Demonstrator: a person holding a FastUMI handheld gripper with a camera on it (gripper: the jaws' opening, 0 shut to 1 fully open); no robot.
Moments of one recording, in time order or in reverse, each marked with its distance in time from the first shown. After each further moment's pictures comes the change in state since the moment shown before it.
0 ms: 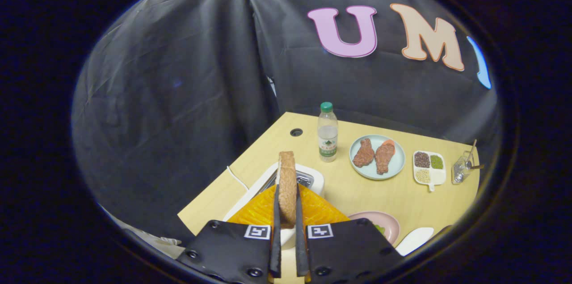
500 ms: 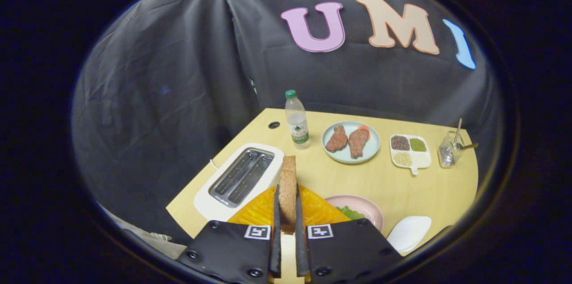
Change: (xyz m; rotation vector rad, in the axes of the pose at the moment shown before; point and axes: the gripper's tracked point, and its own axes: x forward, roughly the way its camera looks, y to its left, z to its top) arm -0.020 -0.077 -0.065 0.061 0.010 -0.071
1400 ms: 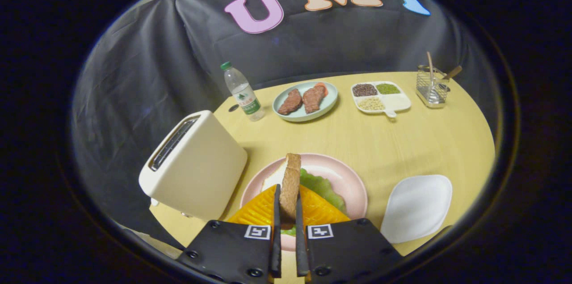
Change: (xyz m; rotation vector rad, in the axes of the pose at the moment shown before) arm 0.022 -0.118 -0.106 0.211 0.044 -0.106
